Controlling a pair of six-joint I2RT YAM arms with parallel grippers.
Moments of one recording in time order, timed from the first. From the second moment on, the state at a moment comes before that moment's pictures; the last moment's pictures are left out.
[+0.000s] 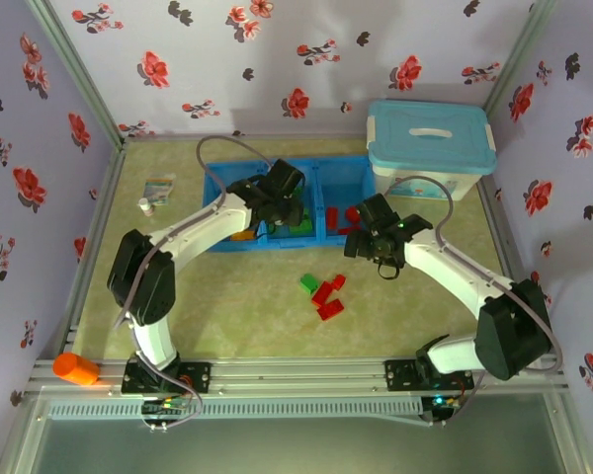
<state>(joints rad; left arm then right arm) -0.74 1.82 1.53 -0.71 -0.14 -0.48 0.52 1.36 0.96 -0.80 0.12 0.68</state>
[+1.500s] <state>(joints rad) -0.73 1.43 1.06 -0.58 -0.14 -0.55 0.80 1.59 1.05 -0.80 0.11 0.60</state>
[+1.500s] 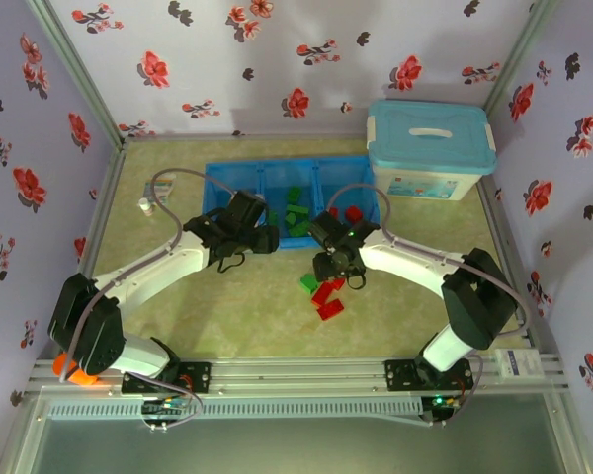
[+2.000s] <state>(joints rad) -0.73 1.41 1.04 -0.56 -0.14 -0.55 0.79 1.60 0.95 -0.69 0.11 0.87</state>
